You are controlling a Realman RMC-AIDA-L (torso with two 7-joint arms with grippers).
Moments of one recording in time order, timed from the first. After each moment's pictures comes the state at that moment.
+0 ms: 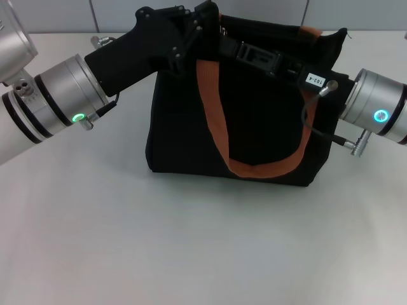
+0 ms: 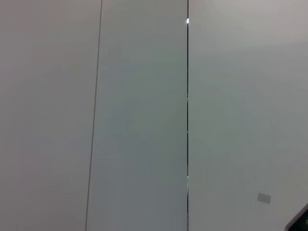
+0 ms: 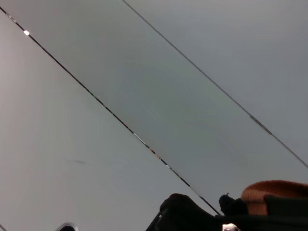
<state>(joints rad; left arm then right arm) -0.69 -2.08 0.99 0.26 1.18 1.47 -0.84 0.69 2.09 -0.92 -0.25 -1.34 -1.42 1.62</state>
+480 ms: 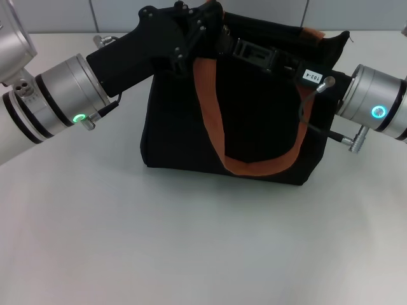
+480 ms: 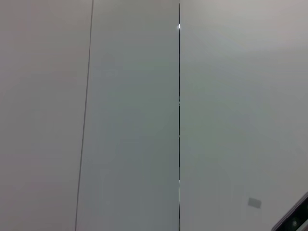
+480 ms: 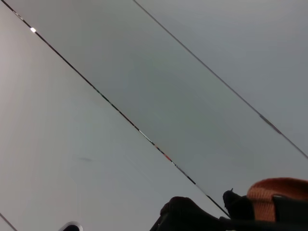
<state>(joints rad) -0.70 -2.08 0.99 0.26 1.18 1.49 -0.84 0.71 2.09 -0.92 -0.25 -1.34 -1.43 1.62</state>
